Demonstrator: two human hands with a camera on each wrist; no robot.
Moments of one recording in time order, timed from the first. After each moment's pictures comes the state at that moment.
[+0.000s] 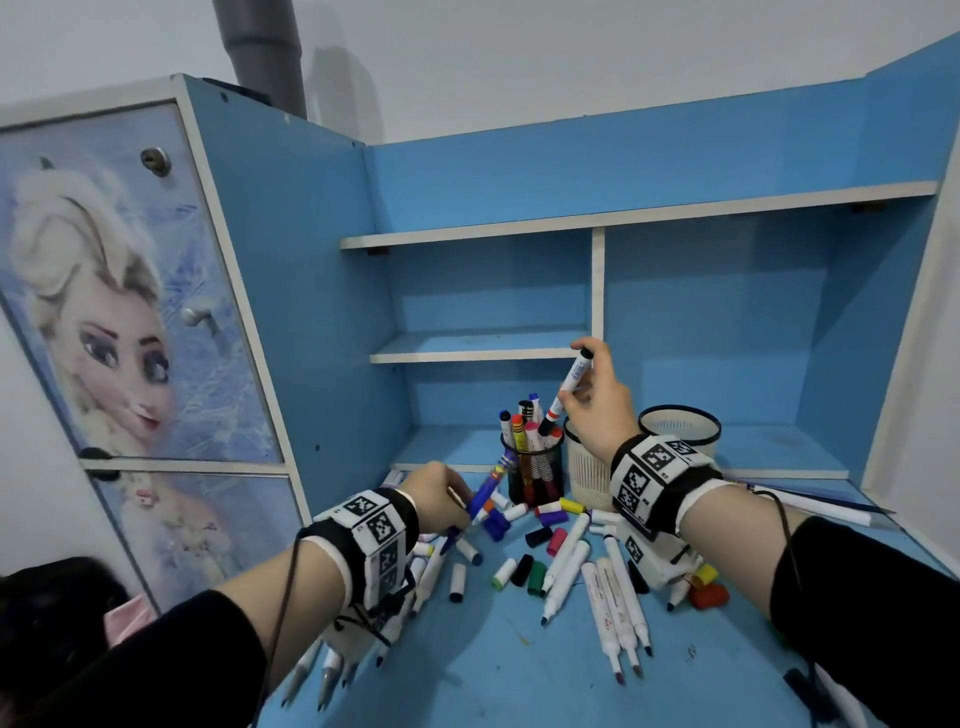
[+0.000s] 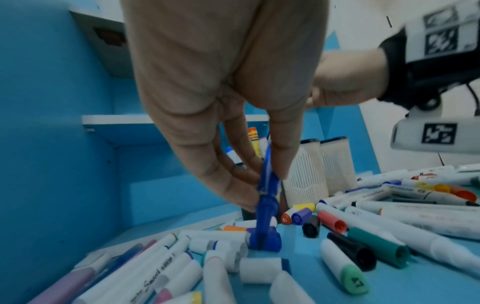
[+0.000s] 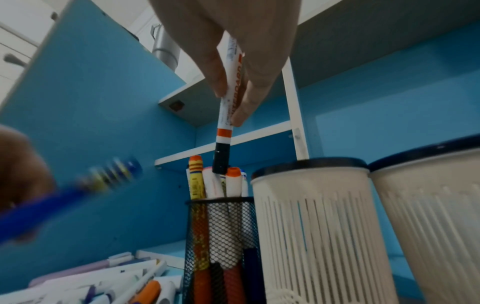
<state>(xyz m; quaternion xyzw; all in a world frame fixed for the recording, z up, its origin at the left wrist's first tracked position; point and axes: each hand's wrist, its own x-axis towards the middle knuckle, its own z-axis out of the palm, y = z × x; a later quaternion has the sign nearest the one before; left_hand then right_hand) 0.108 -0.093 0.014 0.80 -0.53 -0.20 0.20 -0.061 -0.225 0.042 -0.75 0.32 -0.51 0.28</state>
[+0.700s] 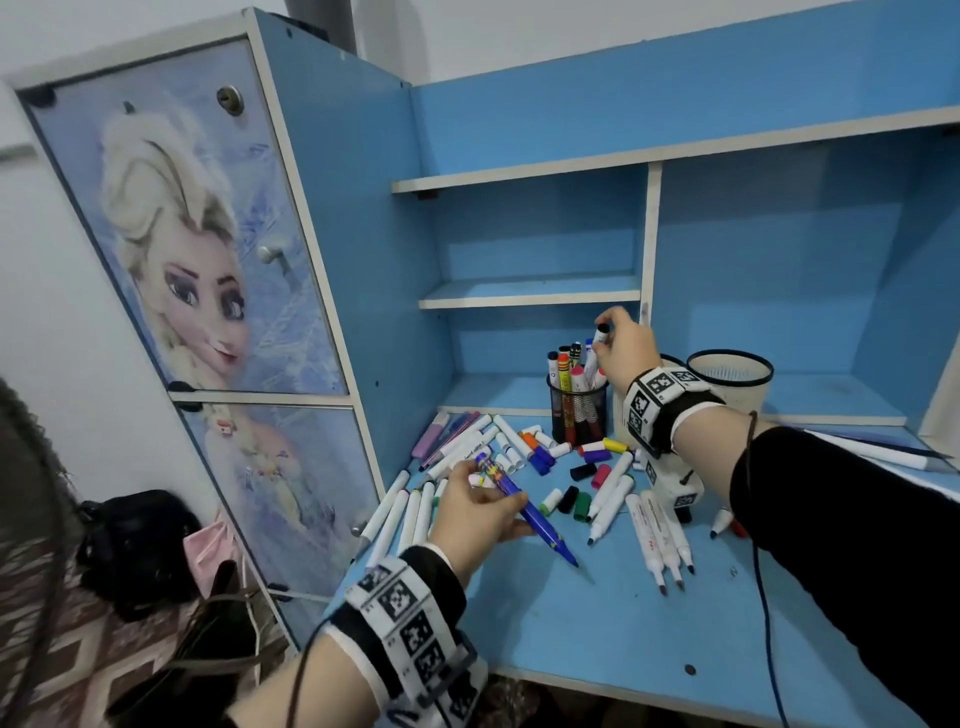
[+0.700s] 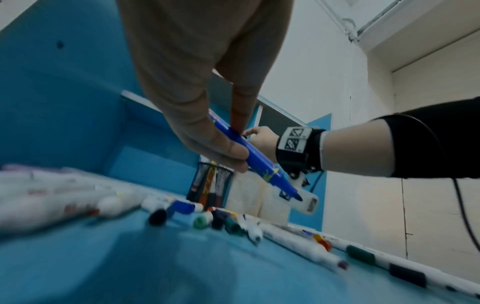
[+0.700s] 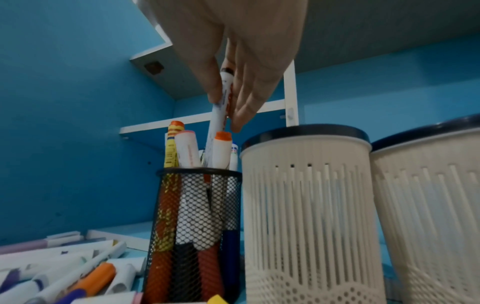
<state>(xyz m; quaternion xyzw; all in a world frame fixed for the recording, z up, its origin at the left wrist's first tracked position) 0.058 -0.004 -0.040 0.61 -0.28 -0.37 0.65 -0.026 -0.251 0.023 -0.80 0.40 -0.43 0.16</state>
